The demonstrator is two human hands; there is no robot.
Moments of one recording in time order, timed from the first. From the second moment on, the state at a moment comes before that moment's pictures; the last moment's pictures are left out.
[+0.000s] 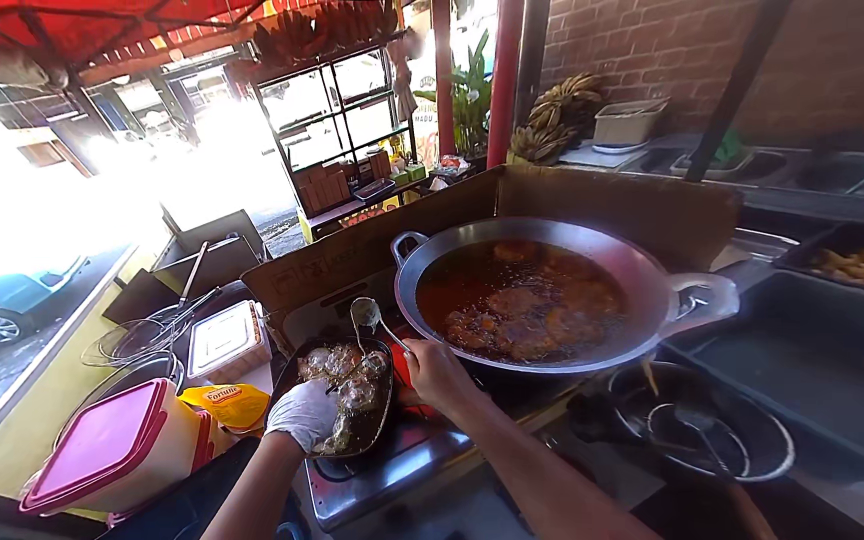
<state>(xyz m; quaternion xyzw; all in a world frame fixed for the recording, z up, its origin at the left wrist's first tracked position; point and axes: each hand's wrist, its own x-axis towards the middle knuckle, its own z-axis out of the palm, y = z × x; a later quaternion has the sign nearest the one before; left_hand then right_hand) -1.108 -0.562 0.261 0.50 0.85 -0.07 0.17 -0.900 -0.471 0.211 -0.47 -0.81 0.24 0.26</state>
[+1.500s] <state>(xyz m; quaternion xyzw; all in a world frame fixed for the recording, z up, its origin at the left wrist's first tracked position) -1.226 -1.040 0.080 0.24 0.84 0.47 0.12 -1.010 -0.744 0.137 -0.08 -0.91 0.38 -0.14</state>
